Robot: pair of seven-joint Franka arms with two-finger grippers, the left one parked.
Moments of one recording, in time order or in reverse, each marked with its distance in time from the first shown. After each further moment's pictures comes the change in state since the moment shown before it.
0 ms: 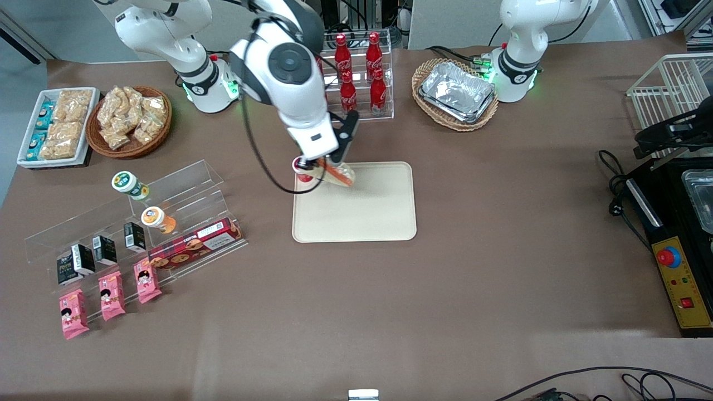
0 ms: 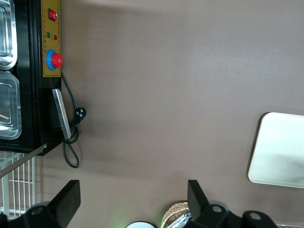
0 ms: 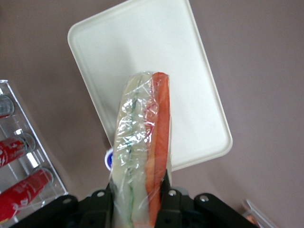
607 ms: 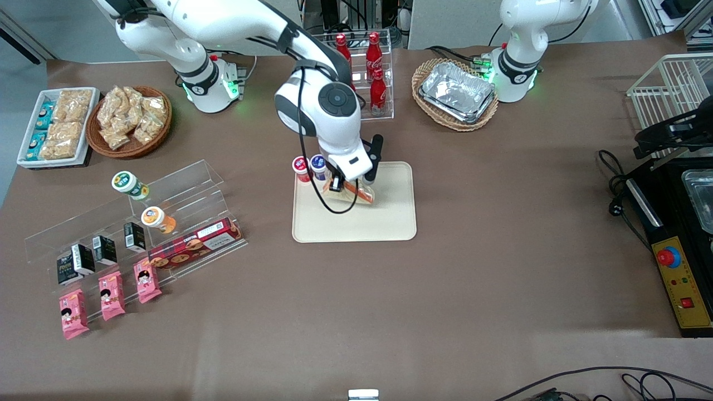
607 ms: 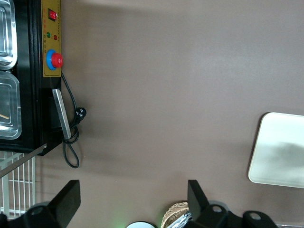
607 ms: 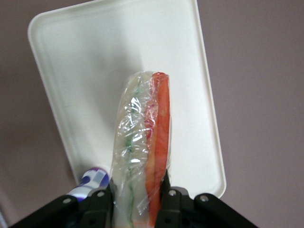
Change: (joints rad) arm 0.062 0.211 -0.001 0.041 -0.178 0.173 -0.004
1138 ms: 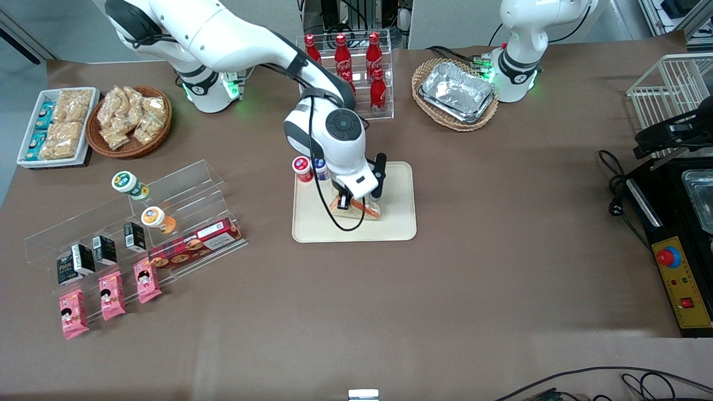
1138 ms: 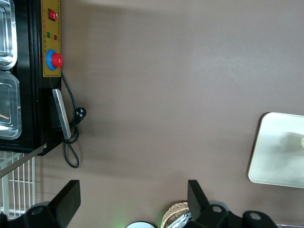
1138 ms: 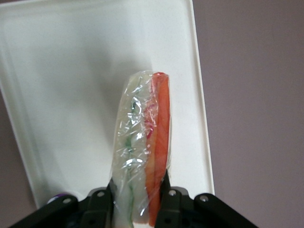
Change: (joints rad) arm -0.001 0.127 -0.011 0.042 -0.070 0.105 -0.034
